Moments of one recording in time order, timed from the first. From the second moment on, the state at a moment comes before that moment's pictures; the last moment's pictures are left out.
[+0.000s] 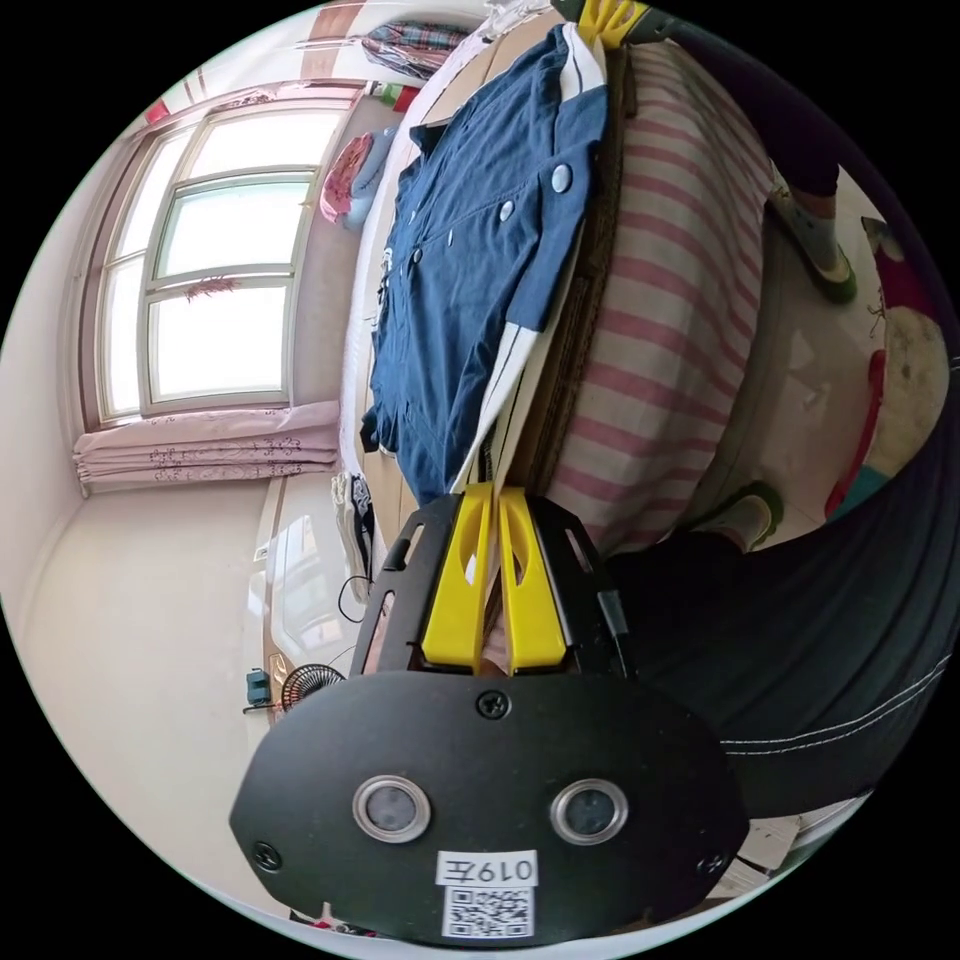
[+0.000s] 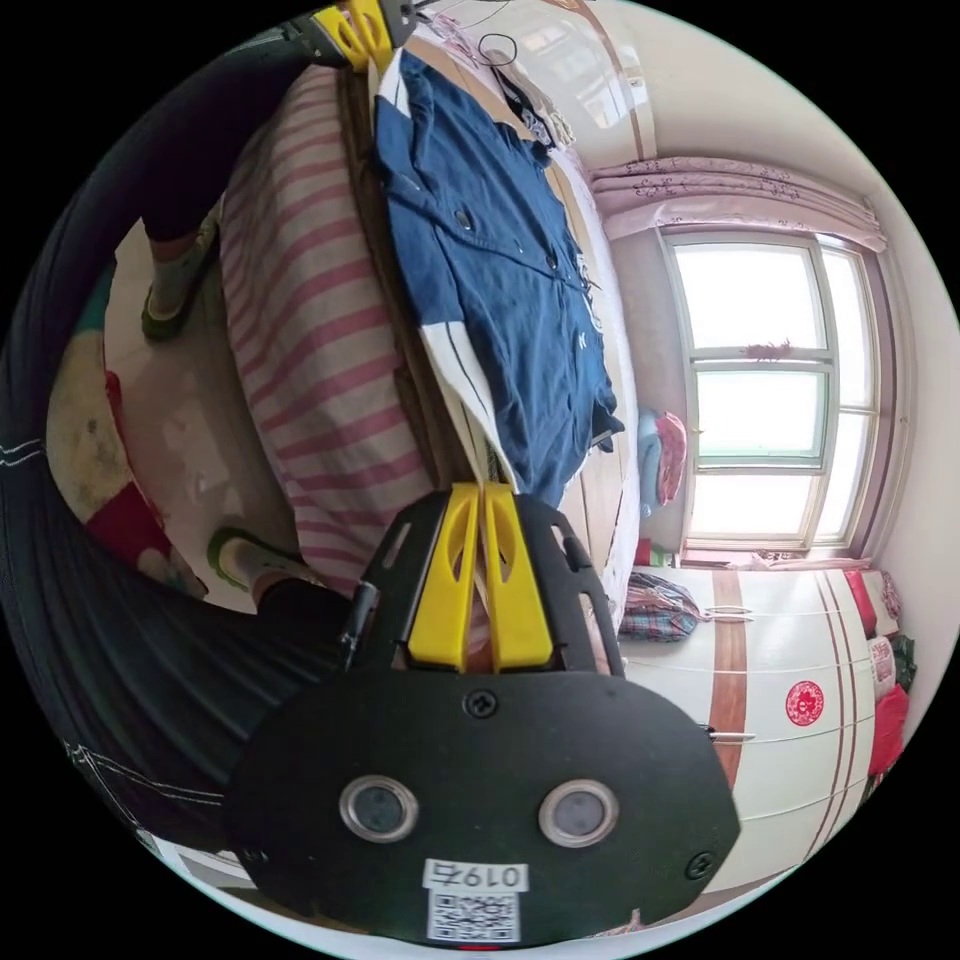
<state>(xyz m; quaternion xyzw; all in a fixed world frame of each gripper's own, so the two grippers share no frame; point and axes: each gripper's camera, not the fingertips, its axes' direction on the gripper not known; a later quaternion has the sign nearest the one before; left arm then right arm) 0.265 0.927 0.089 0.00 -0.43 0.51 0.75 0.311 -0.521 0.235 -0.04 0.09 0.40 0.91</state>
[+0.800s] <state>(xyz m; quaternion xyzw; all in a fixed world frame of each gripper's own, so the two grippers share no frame) 0.128 0.913 0.029 -0.01 -0.45 0.50 0.74 0.286 -0.449 0.137 -0.02 0.07 0.38 0.92</state>
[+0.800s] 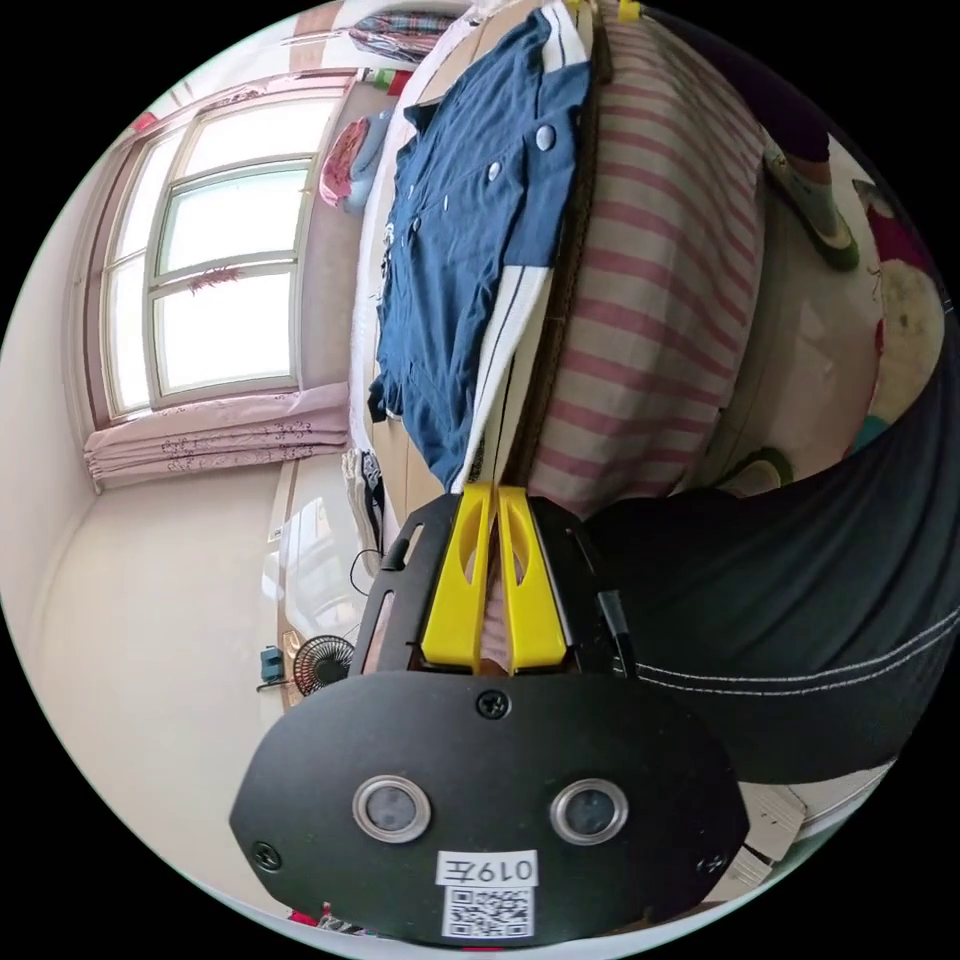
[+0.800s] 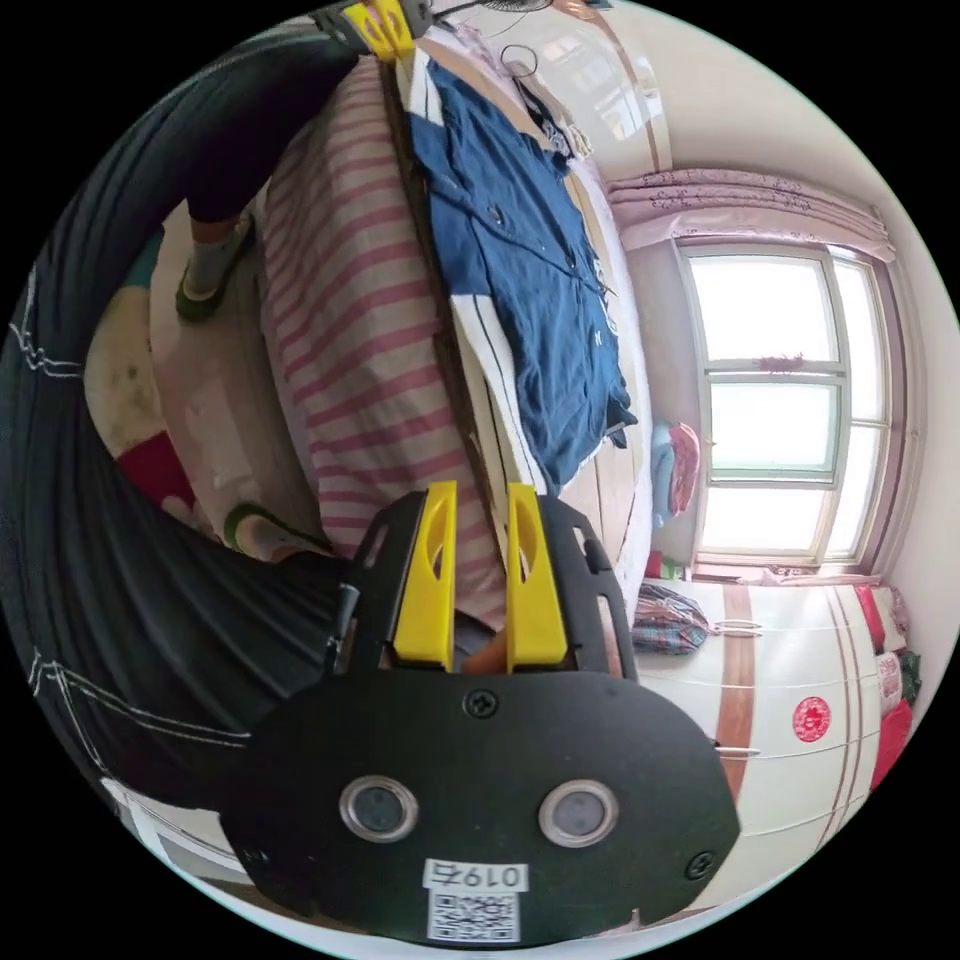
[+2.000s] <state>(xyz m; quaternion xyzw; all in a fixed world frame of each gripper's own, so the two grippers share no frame) -0.290 0.719 -0.075 0.07 -0.04 -0.06 0.99 0.393 -0.049 0.044 0.15 -0.17 0.86 0.47</state>
